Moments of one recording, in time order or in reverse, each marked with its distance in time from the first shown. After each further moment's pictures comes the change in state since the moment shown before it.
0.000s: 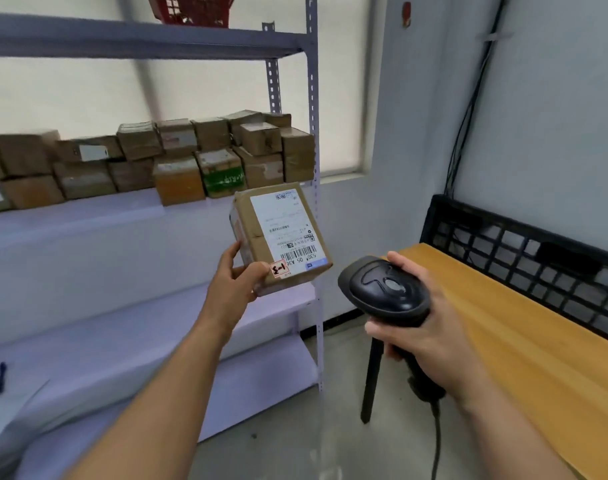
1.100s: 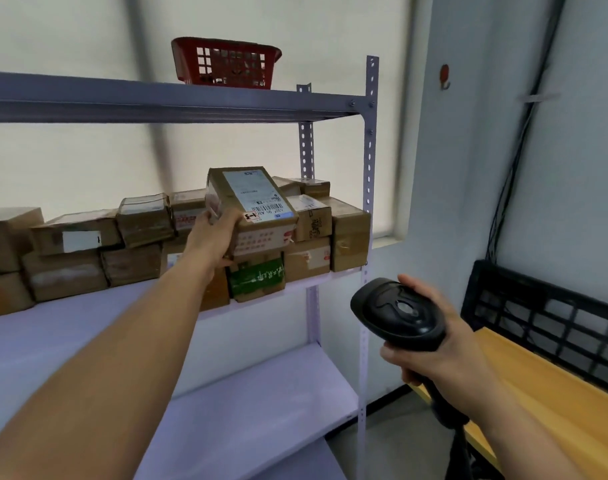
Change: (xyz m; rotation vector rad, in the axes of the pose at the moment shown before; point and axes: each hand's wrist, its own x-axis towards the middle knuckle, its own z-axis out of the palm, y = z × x) left_hand 0.345 0.092 -0.094 0.066 0.118 0.042; right_hand 0.256 0.029 0.087 -0.039 0.003 -0.077
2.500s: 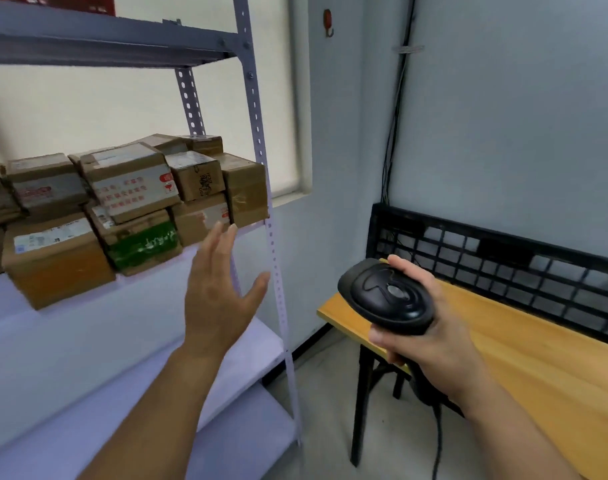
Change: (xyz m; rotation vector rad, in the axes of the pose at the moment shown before) left_hand -0.137 -0.091 0.113 0.447 -0.057 0.856; right_hand -0.107 0.002 -0.057 -0.036 0.224 0.021
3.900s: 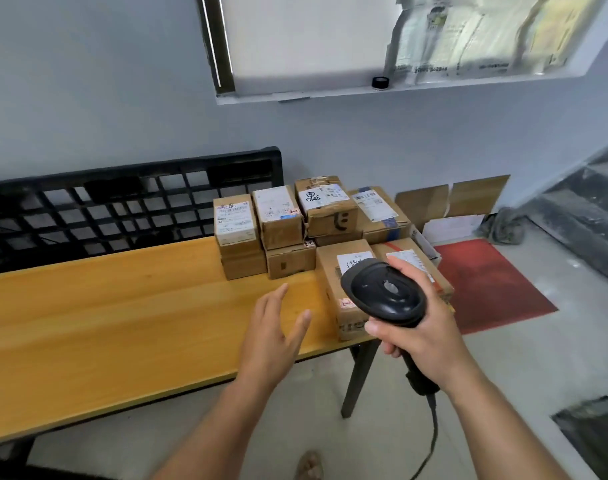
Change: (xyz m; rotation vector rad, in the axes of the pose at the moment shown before) left_hand -0.281 0.524 0.297 -0.683 -1.212 0.134; right_hand -0.397 -0.026 -0.395 -0.371 1.036 0.452
